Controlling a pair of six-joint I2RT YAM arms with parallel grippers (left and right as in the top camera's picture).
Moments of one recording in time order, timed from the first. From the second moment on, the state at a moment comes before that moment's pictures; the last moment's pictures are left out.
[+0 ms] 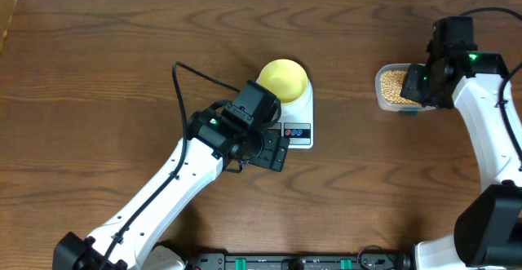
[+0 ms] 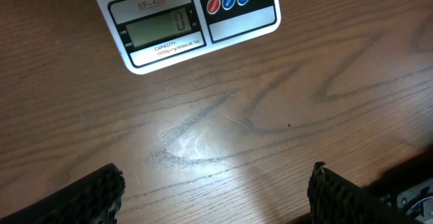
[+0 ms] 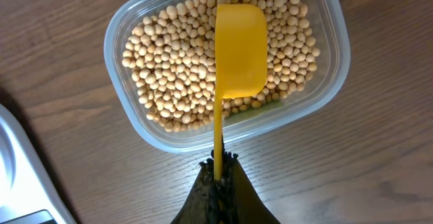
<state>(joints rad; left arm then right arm) -0.61 1.42 1.14 -0.98 0.18 -0.29 -0.05 1.66 1.38 -0.97 0.02 0.31</state>
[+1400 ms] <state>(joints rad) -0.61 1.42 1.14 -0.98 0.18 -0.27 -0.14 1.69 1.38 -1.01 -0.25 0.21</state>
